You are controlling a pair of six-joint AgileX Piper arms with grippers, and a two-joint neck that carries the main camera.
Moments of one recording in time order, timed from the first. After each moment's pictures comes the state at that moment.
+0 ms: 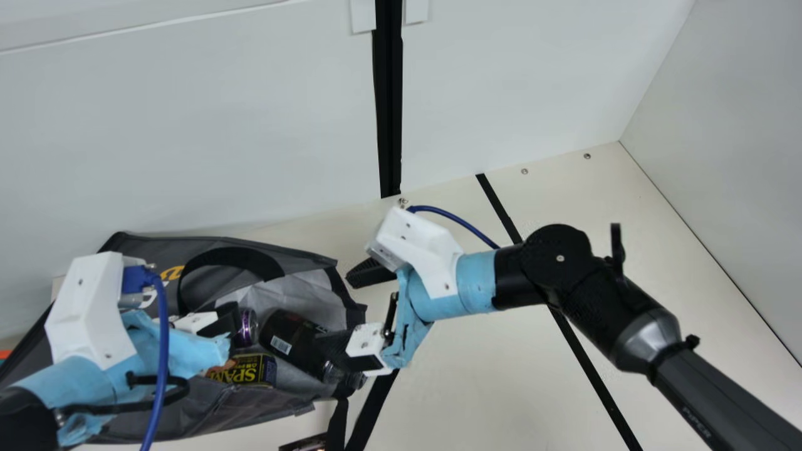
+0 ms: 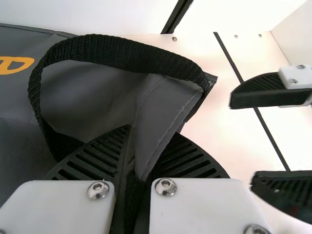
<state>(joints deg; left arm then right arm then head) -24.8 81.1 -70.5 -26.8 38.9 4.1 6.6 84.4 -65.6 62.0 54.7 -71.1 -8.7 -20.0</state>
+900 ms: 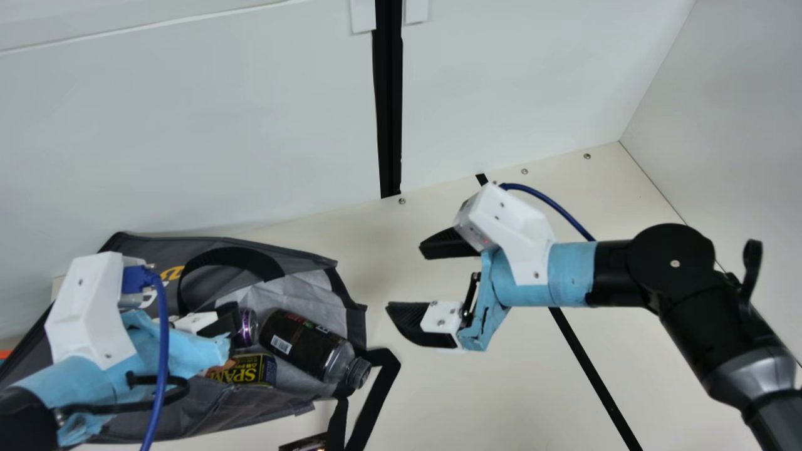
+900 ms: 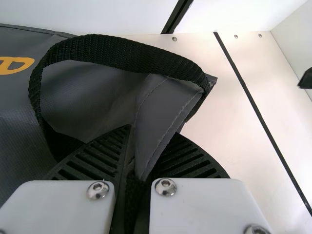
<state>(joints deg) -24.8 81.1 -70.5 -26.8 38.9 4.1 -9.4 74.8 -63.6 58.6 61.1 -71.1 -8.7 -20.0</state>
